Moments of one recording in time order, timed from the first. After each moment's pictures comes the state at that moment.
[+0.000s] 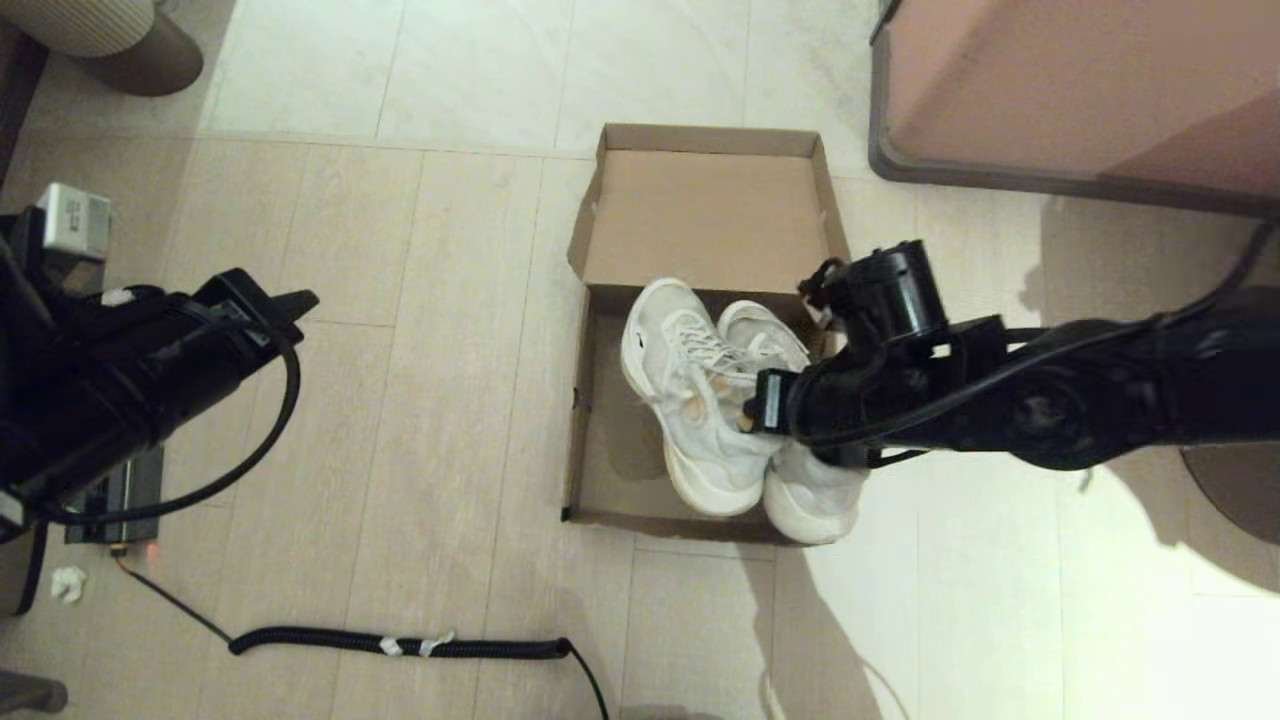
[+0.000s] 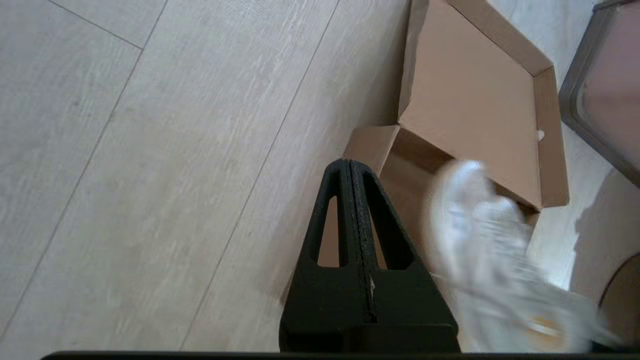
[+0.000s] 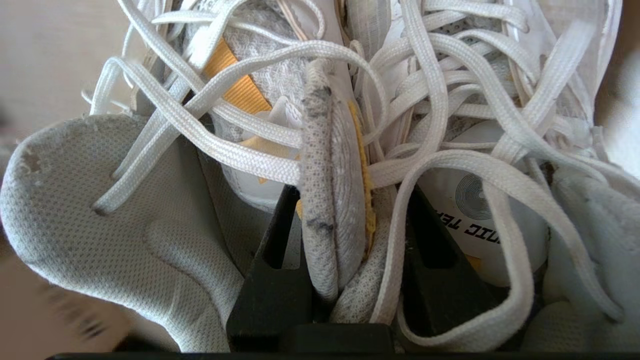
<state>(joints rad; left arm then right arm) -0.14 1.41 -0.74 -0.71 0.04 -0.44 0.59 1.87 -1.34 -0.01 -0.11 0.48</state>
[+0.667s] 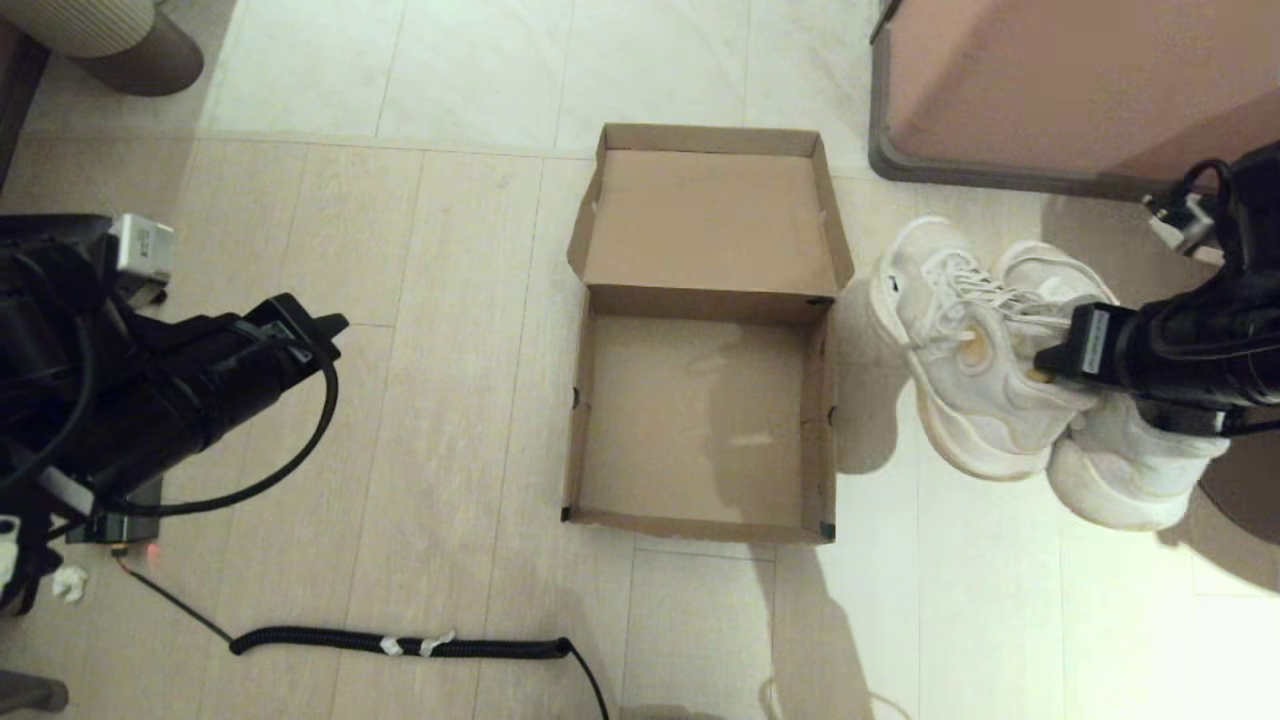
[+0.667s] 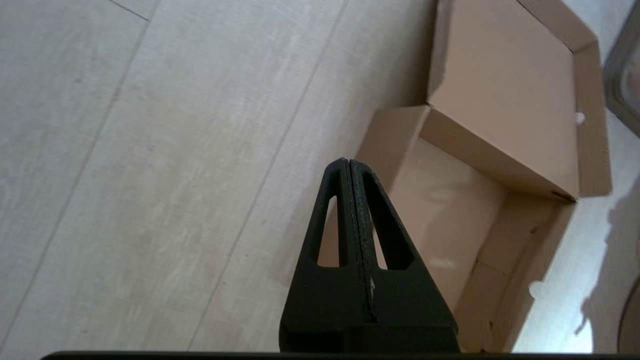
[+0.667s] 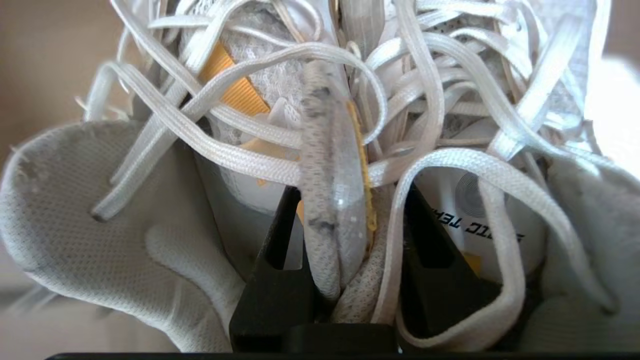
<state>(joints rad) -0.14 1.50 -0.75 -0.73 0.03 -0.42 0.13 1.49 -1.19 0.22 -0.16 0.33</state>
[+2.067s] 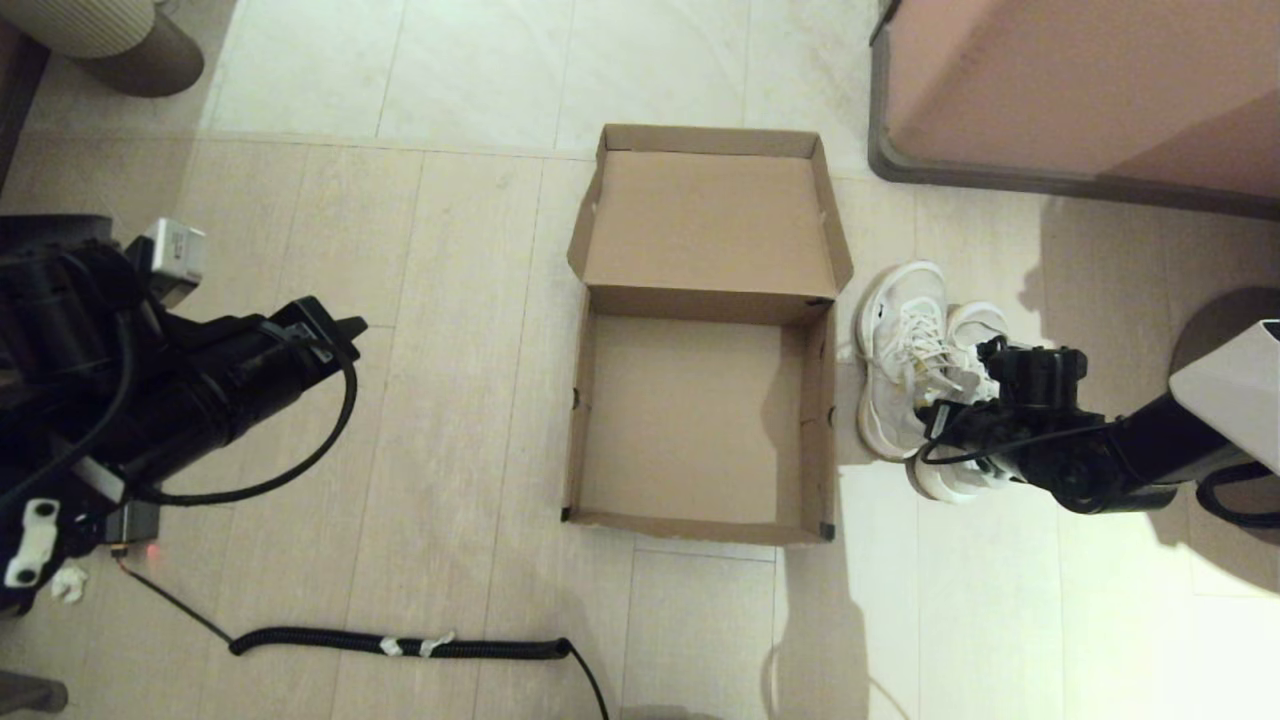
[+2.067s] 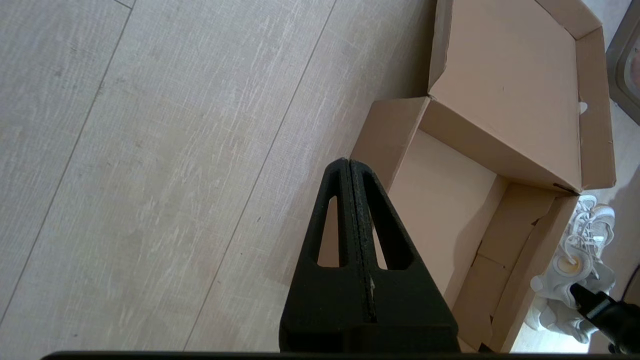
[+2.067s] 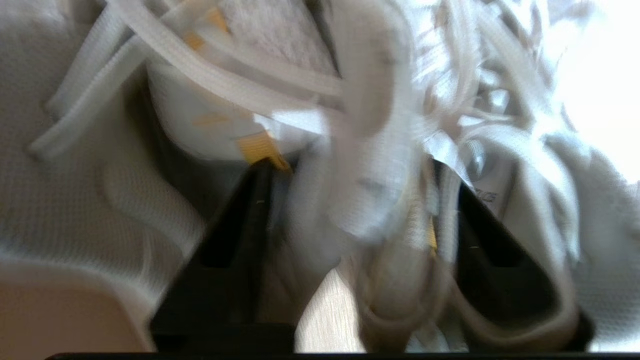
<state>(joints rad) -0.15 1.55 -0.78 -0.73 0.01 -0.42 -0.01 2.20 -1.12 -0.70 -0.16 0.25</state>
